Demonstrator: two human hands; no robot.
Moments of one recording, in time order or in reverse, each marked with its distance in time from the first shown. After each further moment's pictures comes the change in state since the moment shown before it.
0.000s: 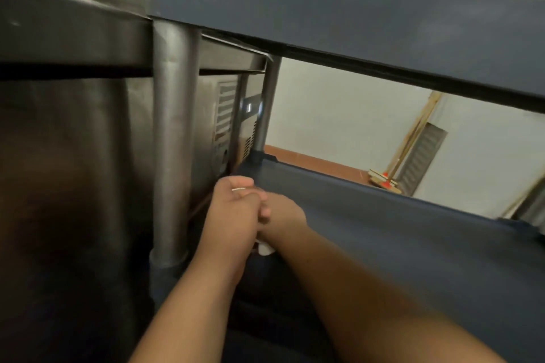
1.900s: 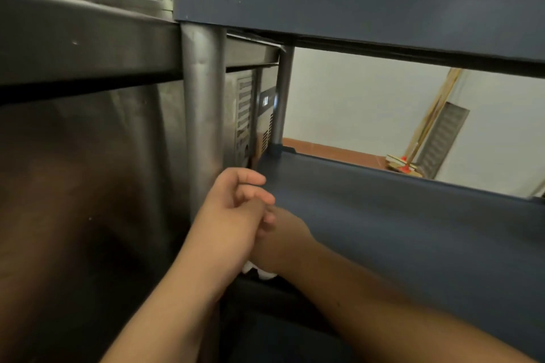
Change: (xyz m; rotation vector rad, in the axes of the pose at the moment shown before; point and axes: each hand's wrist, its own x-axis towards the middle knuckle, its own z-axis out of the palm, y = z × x) left_hand -0.026 0.034 -0.051 0.153 -0.120 0.145; right_hand -0.045 -0.042 0.034 0.016 0.029 -0.193
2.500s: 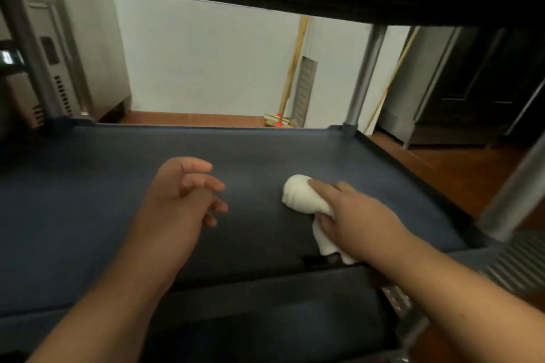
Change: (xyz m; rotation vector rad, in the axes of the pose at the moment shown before) left_hand -0.063 -0.050 0.283 0.050 -0.285 -0.040; right_hand -0.316 0.320 -0.126 -0.285 0.149 0.641
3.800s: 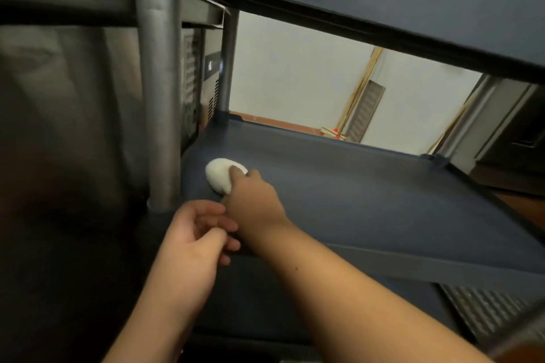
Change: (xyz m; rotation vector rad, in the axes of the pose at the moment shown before) left_hand -0.102 -0.002 -0.283 -0.208 0.233 -0.155; right_hand -0.010 -0.456 0.020 0.363 -0.034 -0.199
